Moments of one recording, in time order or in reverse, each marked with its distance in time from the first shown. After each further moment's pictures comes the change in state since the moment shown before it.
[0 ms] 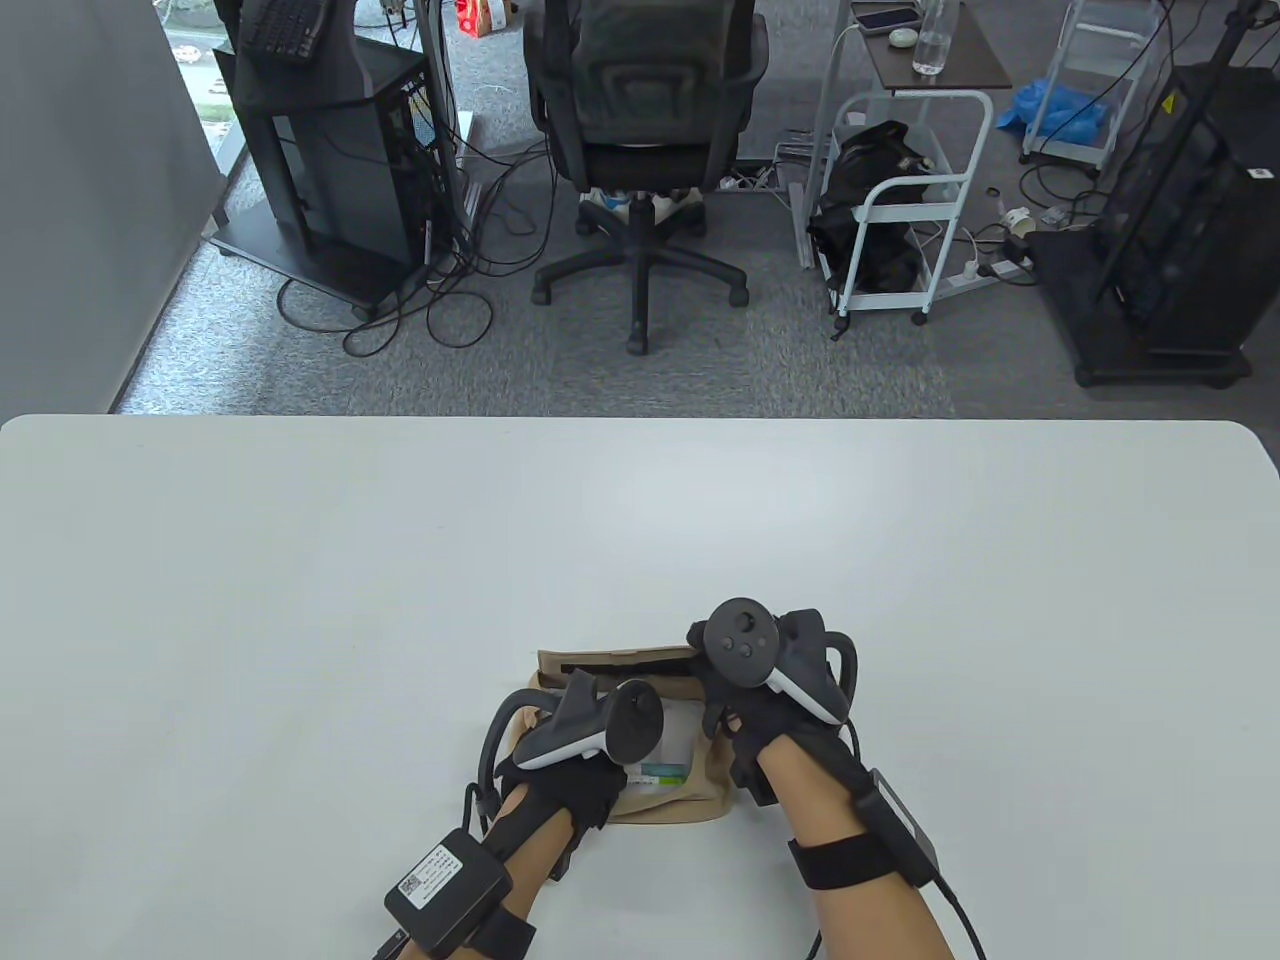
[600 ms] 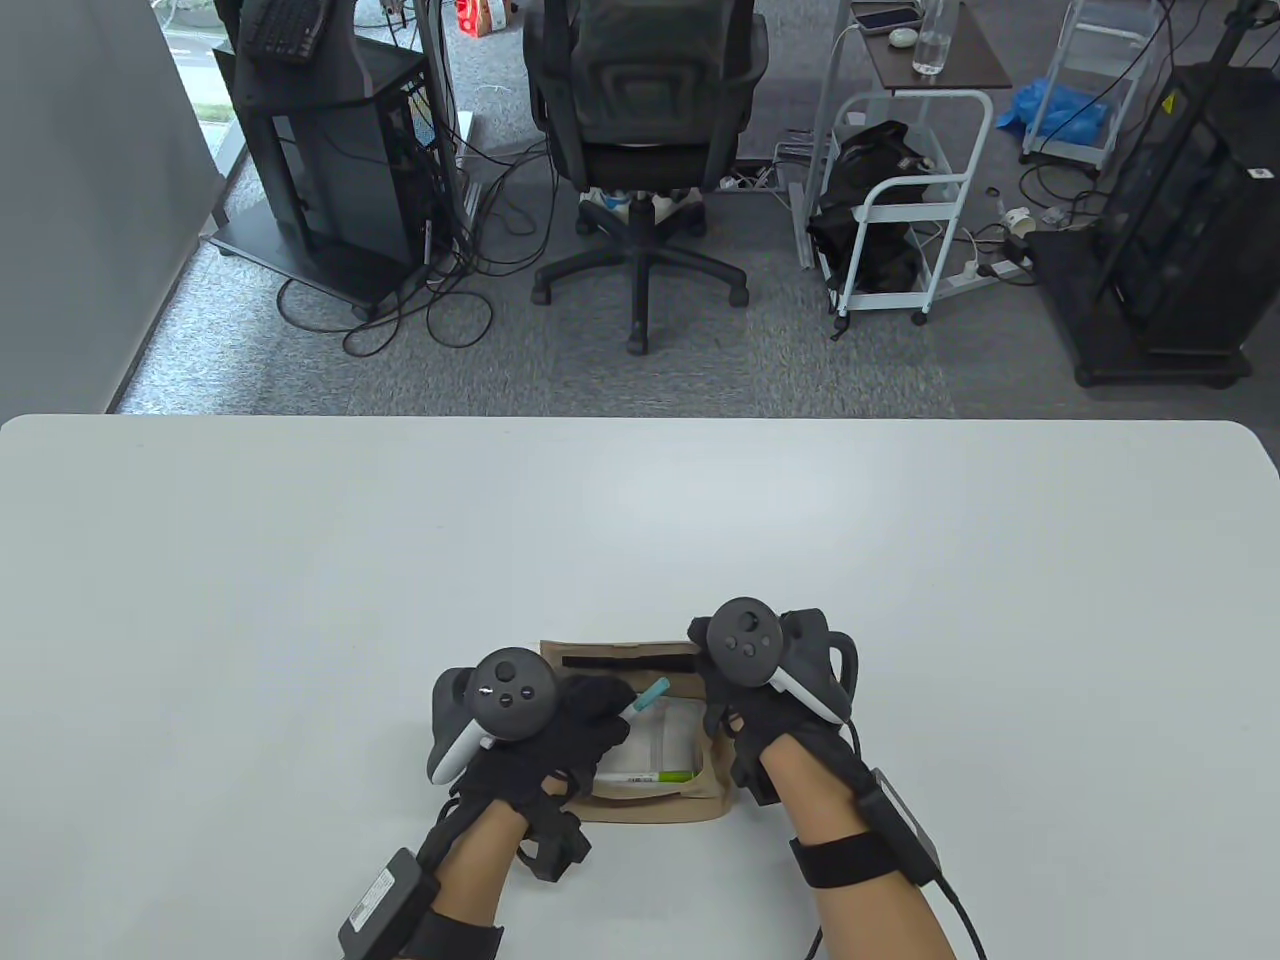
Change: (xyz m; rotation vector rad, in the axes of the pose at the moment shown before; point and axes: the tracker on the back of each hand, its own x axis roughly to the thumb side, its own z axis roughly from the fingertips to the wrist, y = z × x) left_hand -0.045 0.033 0.043 0.386 -0.114 0.722; right_hand -0.002 -0.001 0.000 0.003 -0.003 -0.025
